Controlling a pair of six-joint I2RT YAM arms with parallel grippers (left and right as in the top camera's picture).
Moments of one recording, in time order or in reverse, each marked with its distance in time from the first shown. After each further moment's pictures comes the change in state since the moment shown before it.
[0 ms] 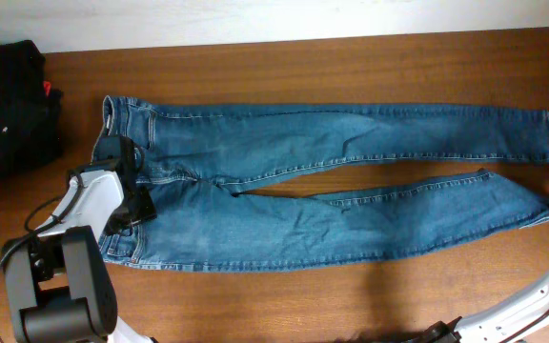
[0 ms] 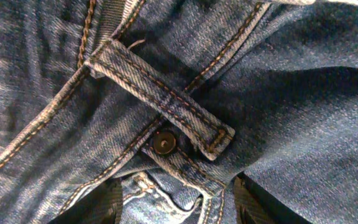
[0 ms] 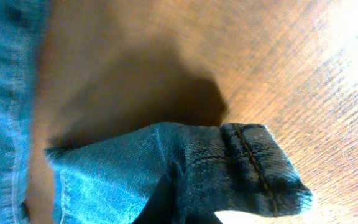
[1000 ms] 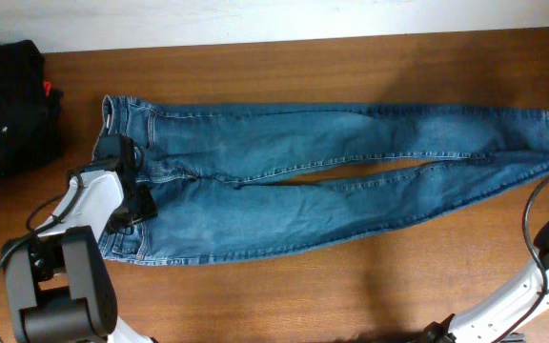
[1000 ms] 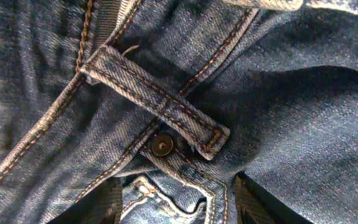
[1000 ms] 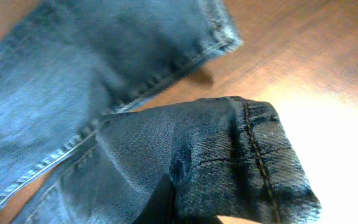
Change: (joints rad) left arm 0.000 0.000 0.000 0.017 0.022 0.000; right arm 0.181 -0.063 0.253 -0.069 0.171 -0.158
